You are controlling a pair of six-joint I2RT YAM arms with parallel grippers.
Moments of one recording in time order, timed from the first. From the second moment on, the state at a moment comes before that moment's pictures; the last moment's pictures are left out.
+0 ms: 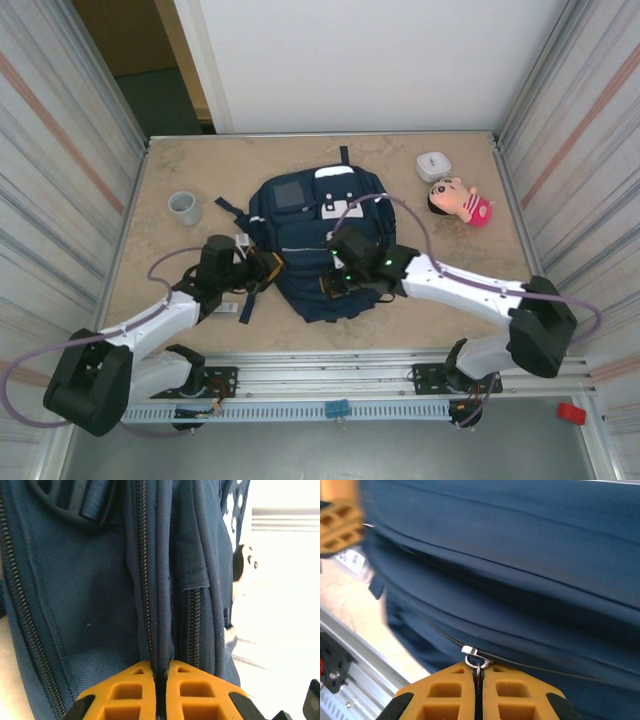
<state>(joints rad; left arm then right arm) -0.40 1.09 0.41 0.09 0.43 -1.22 0.92 1.35 0.94 -0.56 -0.08 0.63</state>
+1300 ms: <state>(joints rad) -0.81 0.93 0.37 0.08 0.13 -1.52 0.95 1.39 0.97 -0.58 -0.13 0.59</state>
